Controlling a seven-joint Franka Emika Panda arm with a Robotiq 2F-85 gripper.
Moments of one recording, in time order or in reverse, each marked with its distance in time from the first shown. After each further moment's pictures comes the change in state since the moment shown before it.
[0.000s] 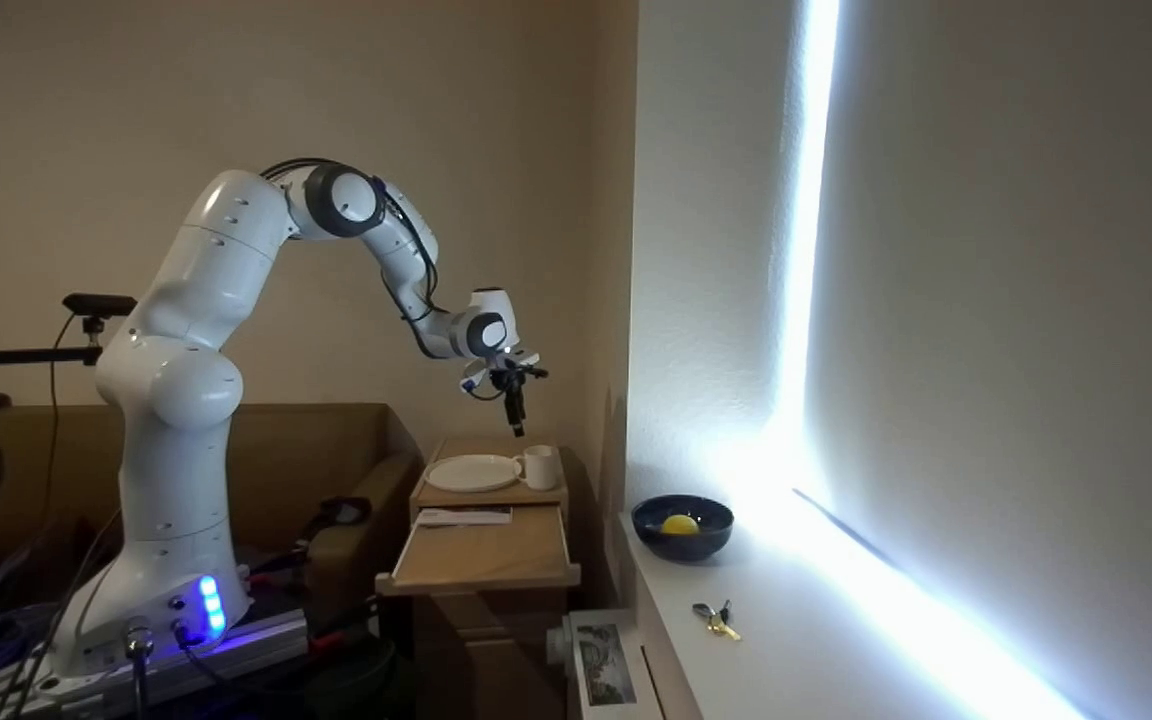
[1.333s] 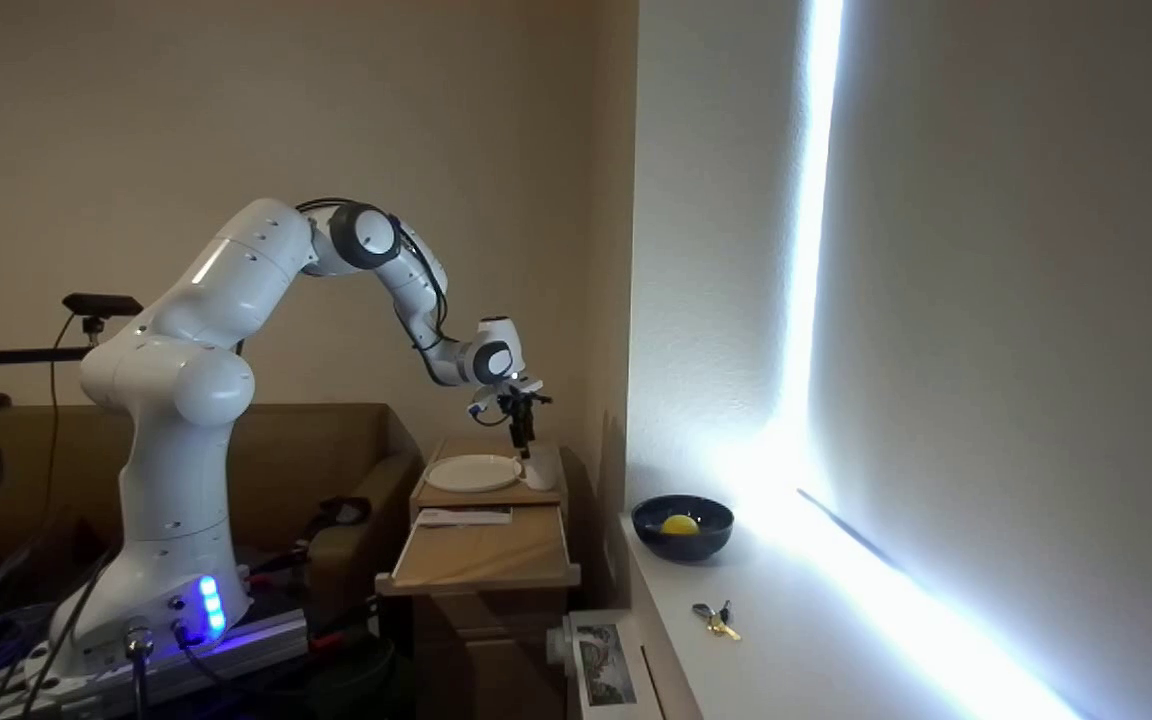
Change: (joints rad) arm 0.167 0.218 -0.161 0.168 0.096 0.046 0.084
